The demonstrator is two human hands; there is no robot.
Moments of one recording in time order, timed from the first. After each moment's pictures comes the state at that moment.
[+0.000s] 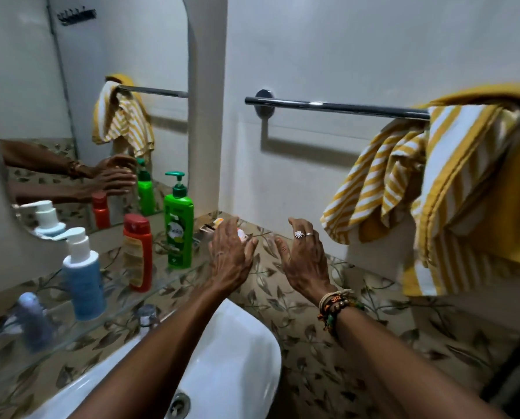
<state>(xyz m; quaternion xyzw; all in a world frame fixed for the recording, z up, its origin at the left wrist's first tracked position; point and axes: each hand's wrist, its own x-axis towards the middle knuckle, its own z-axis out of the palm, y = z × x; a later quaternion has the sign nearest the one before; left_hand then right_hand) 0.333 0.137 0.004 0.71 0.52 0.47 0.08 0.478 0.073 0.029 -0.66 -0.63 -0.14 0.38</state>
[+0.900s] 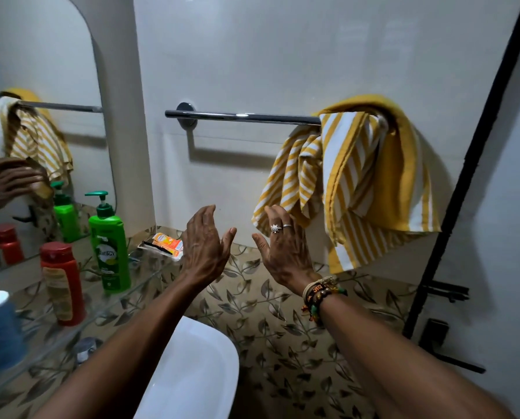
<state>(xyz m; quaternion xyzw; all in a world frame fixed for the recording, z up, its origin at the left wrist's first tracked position) 0.384 0.094 0.059 0.78 0.41 0.48 0.04 0.532 0.004 0.064 -0.68 -0.59 -0.28 0.34</state>
